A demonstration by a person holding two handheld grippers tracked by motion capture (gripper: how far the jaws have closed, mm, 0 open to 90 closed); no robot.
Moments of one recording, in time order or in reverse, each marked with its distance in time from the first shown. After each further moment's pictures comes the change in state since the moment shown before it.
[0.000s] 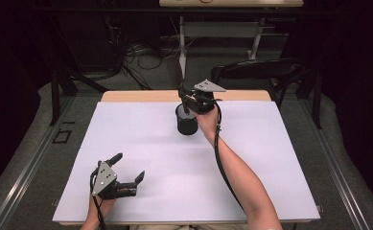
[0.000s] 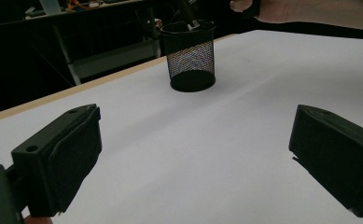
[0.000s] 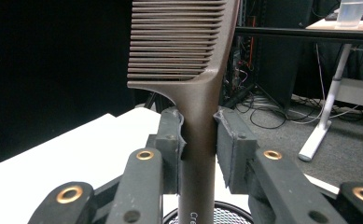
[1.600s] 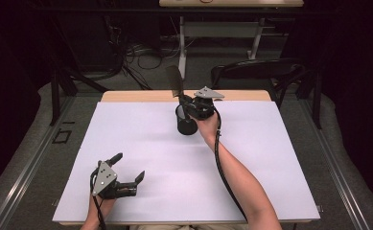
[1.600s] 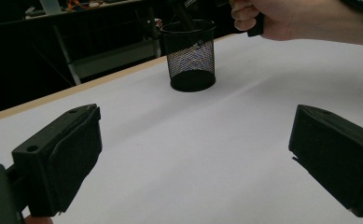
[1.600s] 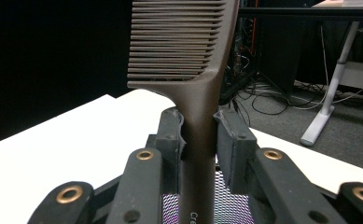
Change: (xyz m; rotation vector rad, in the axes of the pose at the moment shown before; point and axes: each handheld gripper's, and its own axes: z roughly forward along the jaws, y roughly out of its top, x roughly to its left) left arm 0.000 0.000 0.001 -0.001 0.000 -0.004; right arm -0.001 -0.025 0.002 0.049 0.003 0.011
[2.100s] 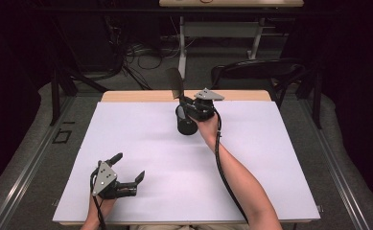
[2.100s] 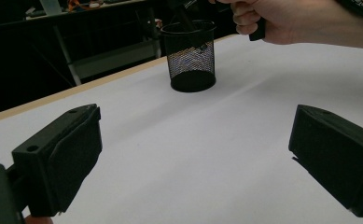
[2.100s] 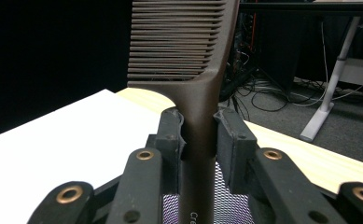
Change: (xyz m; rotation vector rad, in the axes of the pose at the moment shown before) left arm 0.000 0.000 0.000 -0.001 0.001 0.002; right arm -0.001 -0.006 0.000 0.016 -0.003 -0.005
